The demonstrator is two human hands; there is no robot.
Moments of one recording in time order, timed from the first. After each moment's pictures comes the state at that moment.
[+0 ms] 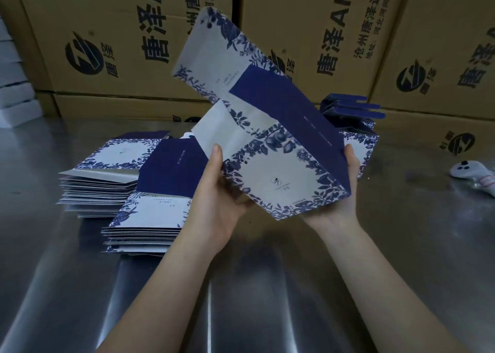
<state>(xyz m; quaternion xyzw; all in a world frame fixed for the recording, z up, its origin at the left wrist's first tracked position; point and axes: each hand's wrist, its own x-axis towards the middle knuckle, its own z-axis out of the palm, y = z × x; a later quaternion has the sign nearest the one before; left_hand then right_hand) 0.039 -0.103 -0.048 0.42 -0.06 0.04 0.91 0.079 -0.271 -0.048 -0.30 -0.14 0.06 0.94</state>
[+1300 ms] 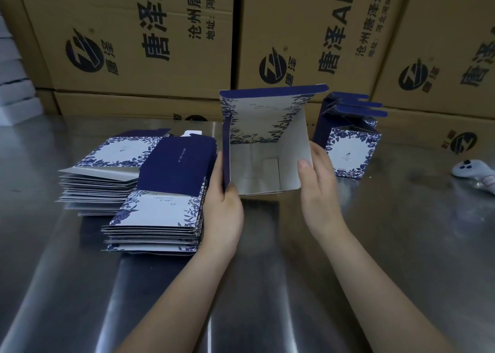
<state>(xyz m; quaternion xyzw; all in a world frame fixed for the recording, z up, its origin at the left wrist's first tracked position) 0.054 -0.114 -0.082 0.65 0.03 0.23 0.72 0.077 -0.256 -0.053 -0.76 -0.19 -0.30 0.55</state>
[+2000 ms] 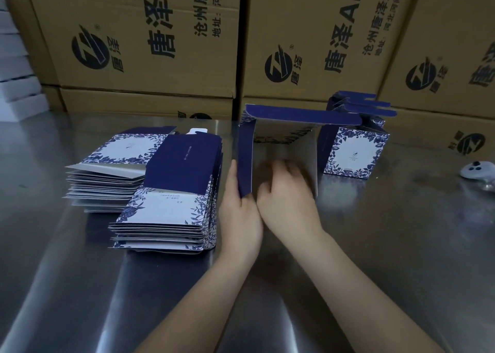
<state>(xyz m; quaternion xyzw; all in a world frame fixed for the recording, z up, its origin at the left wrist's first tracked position) 0.041 -0.131 -0.084 0.68 0.06 0.23 0.69 0.052 -0.205 -0.043 -0.93 -0.10 -0.21 0.27</state>
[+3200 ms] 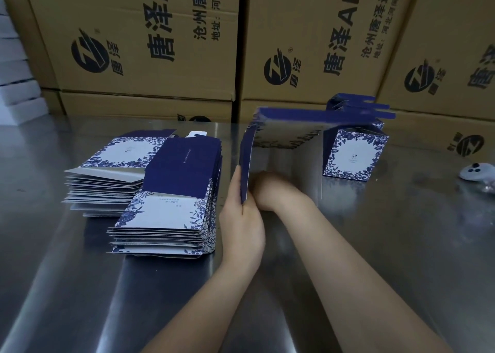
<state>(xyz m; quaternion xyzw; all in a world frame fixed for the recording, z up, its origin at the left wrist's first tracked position) 0.041 -0.136 -0.088 0.68 0.08 0.25 0.69 0.107 -0.189 -0.029 -0.98 -0.18 0.06 0.08</state>
